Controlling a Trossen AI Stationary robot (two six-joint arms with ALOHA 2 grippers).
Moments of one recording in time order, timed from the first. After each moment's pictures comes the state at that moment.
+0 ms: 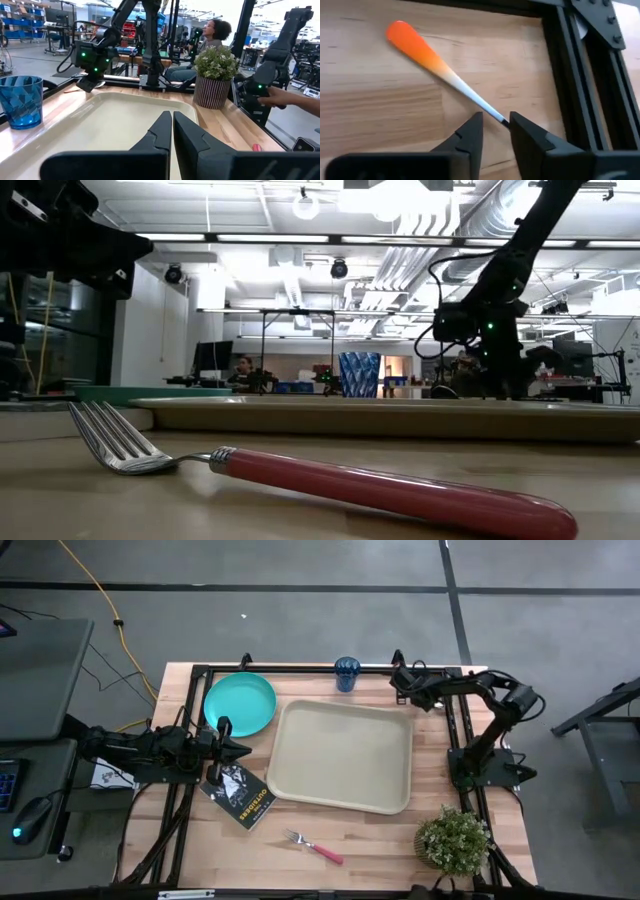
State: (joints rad) left arm -0.01 0.01 0.01 0.02 -0.10 -0.10; right arm -0.80 1.67 0.74 -0.46 0.64 0.74
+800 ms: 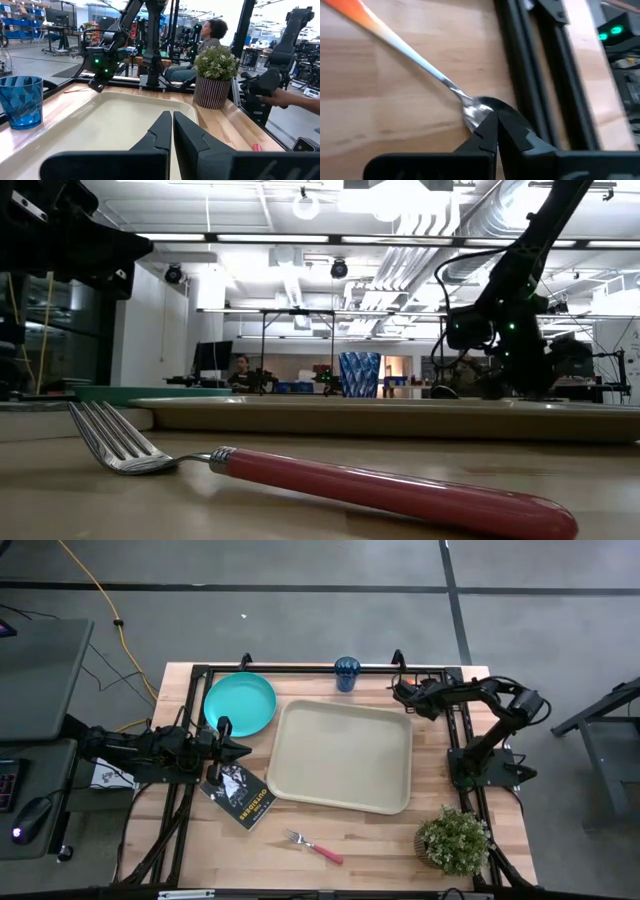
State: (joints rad) left arm -0.01 0.01 0.01 0.02 -0.10 -0.10; right arm -0.75 1.61 0.64 -0.57 0.74 0.86
